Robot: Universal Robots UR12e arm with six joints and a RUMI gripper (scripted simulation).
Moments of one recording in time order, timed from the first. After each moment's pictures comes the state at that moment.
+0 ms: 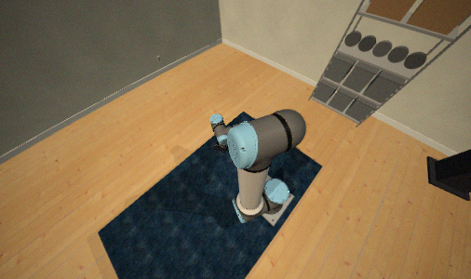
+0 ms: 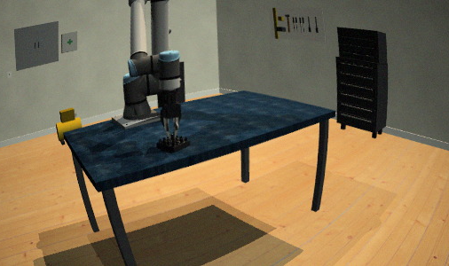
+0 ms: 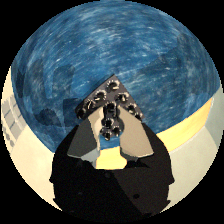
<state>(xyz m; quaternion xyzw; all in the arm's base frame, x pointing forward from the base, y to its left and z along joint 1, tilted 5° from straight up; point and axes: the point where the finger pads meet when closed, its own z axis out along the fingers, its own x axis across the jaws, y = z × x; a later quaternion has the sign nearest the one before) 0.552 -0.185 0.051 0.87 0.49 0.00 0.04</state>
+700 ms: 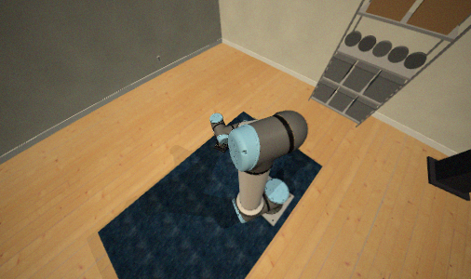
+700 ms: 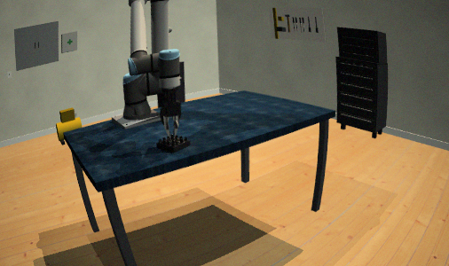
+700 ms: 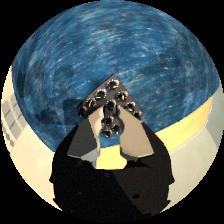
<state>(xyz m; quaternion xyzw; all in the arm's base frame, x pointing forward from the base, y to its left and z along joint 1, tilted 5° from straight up) 0.551 -0.184 0.058 0.87 0.49 0.00 0.04</state>
